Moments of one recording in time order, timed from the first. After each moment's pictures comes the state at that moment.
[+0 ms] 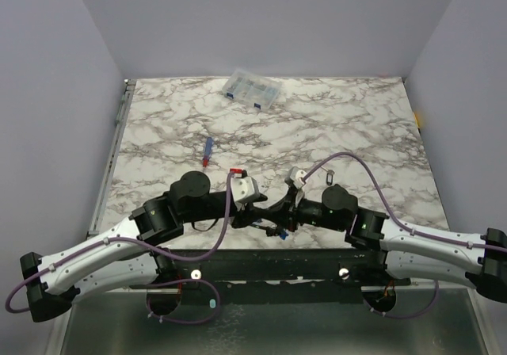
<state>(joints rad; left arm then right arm) -1.06 0.79 0.79 -0.21 0.28 0.07 1.12 0.93 0.51 0.24 -0.12 0.23</state>
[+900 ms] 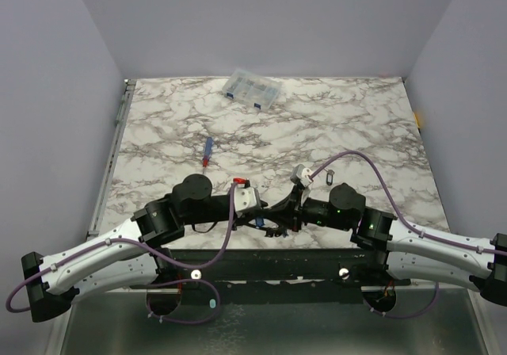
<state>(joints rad) -1.06 0.77 0.74 -0.20 0.30 0.20 1.12 0.86 0.54 0.18 -0.15 0.27</state>
